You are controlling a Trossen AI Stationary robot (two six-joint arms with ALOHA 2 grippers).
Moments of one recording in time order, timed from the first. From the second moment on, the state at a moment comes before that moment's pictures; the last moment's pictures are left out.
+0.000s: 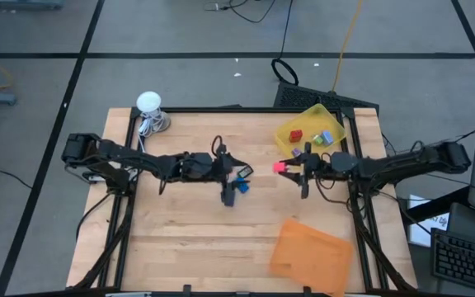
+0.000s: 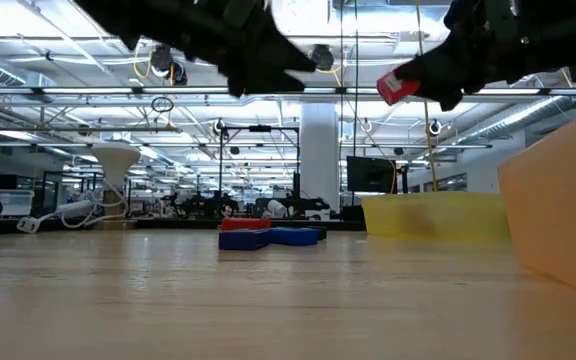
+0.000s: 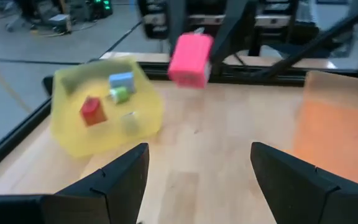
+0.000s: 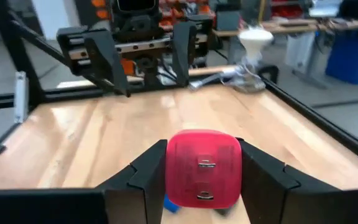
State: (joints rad) left arm -0.04 1.53 0.87 0.39 -0.16 -0.03; right arm 0.02 0.88 0.32 0.44 0.16 0.09
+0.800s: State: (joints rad) left arm 0.08 1.48 0.56 0.78 -0.16 -0.16; right arm -0.28 0.78 0.27 0.04 0.36 0.23
